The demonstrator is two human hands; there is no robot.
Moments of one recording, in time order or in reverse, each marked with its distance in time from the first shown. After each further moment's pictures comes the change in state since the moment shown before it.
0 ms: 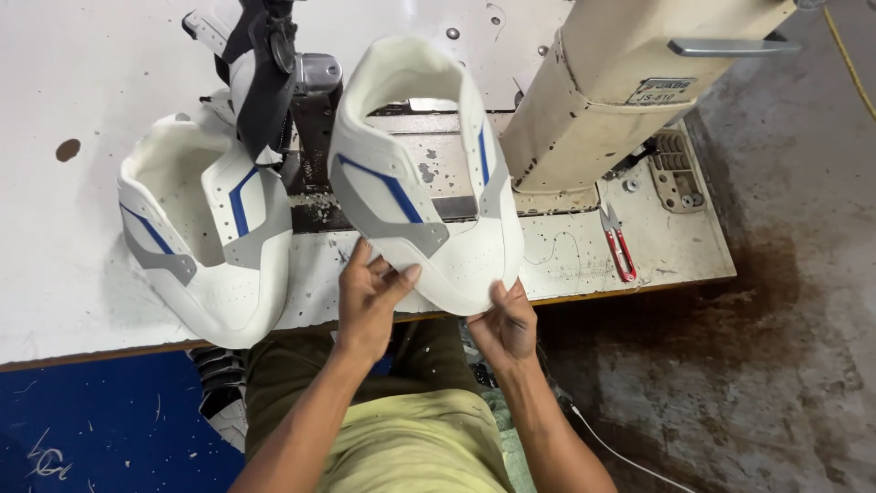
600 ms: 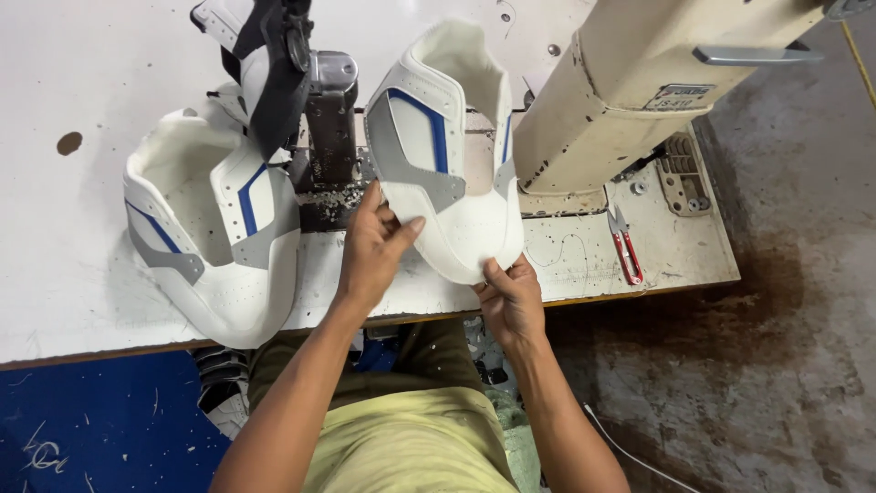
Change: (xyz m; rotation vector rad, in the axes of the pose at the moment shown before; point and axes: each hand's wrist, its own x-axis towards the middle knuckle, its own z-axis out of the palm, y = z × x) left_hand 0.061 0.033 -0.002 0.289 -0.032 0.068; right_hand 0.035 -0.001 -0.005 -0.377 0.122 -0.052
